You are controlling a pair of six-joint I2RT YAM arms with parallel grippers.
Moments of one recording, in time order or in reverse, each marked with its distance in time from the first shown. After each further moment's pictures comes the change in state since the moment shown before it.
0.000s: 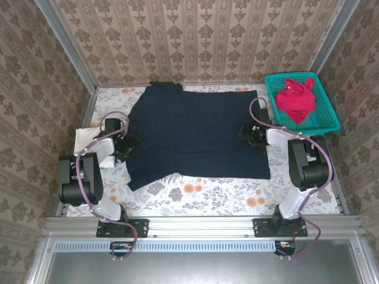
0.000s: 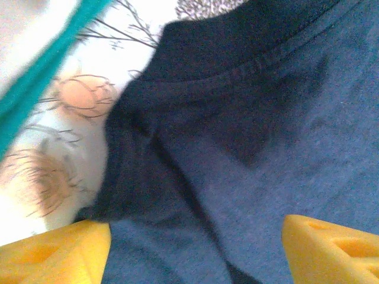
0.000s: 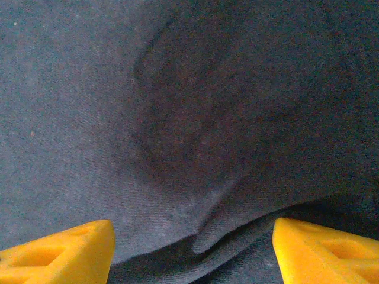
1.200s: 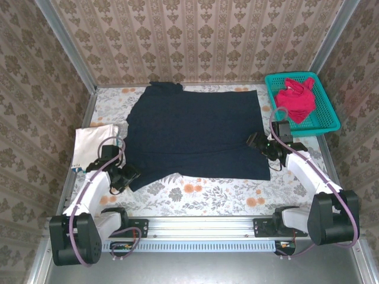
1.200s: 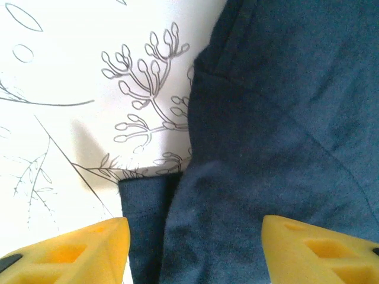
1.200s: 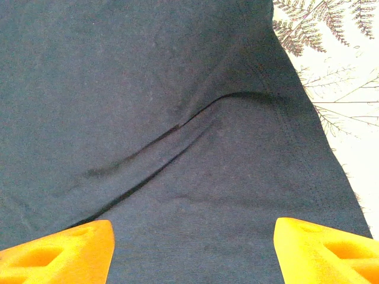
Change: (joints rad) left arm -0.006 -0.523 -0.315 -0.382 0.059 0.058; right arm -0.057 -0.537 -0.250 -0.149 -0.037 -0.003
